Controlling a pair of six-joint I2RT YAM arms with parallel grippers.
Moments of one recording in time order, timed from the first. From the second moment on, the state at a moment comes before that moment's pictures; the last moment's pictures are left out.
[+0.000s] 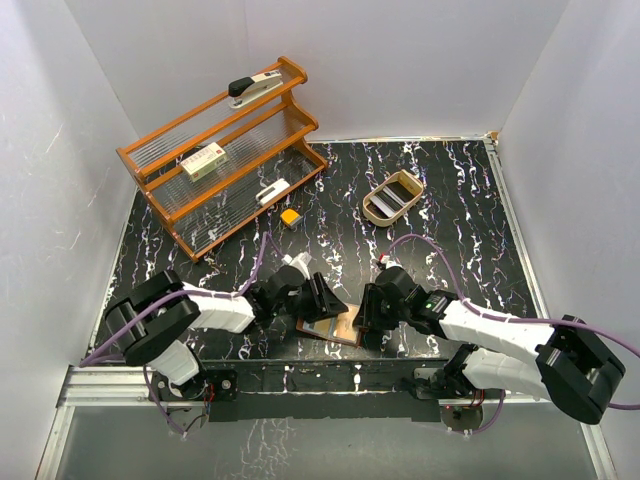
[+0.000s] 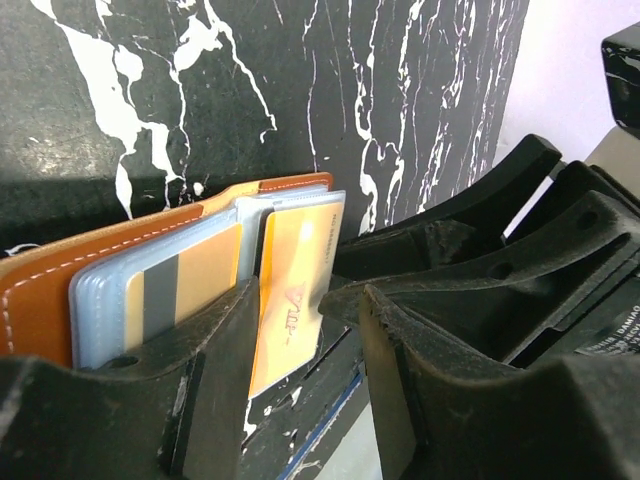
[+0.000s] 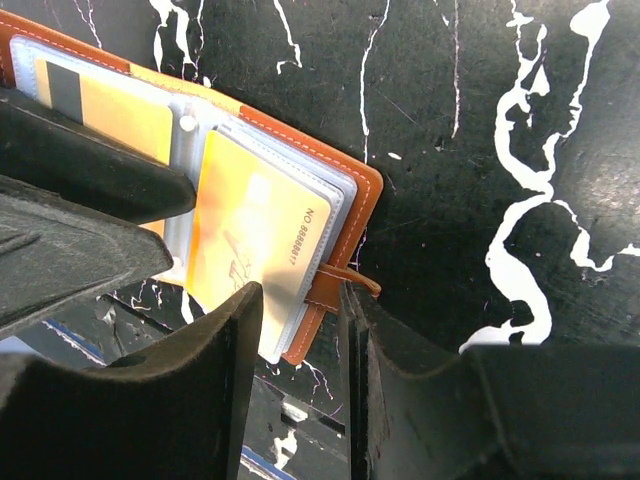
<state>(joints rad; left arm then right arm) -0.95 1.56 0.46 0.53 0.18 -1.21 0.81 1.09 0.41 -0.22 -0.08 0.85</state>
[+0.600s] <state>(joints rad) -0.84 1.23 0.55 -0.12 0.09 -1.09 0.83 1.17 0.60 -0.47 -0.02 0.70</state>
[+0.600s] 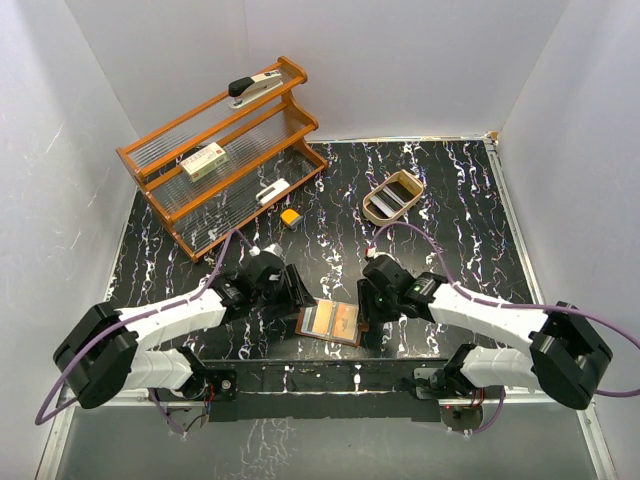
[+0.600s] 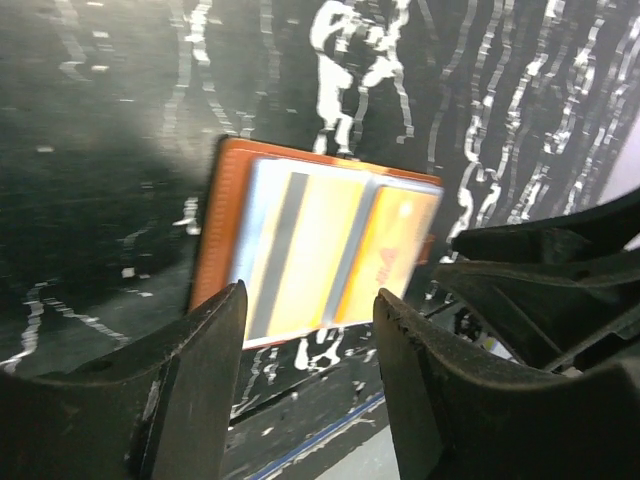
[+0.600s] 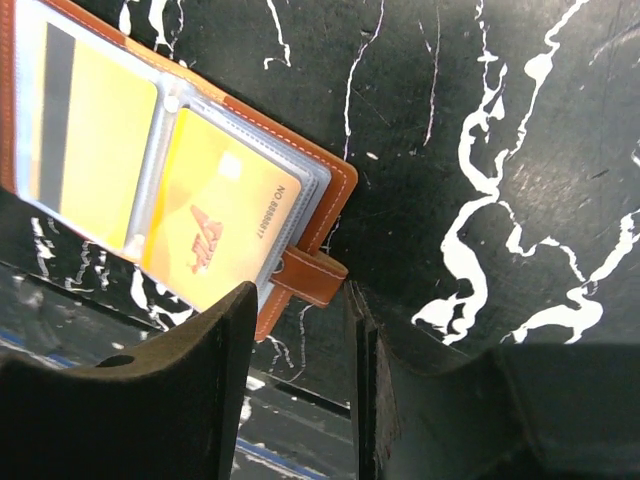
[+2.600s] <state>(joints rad) -0.73 1.27 0.43 0.22 0.43 -1.24 0.81 1.21 0.53 -0.32 -0.04 0.77</state>
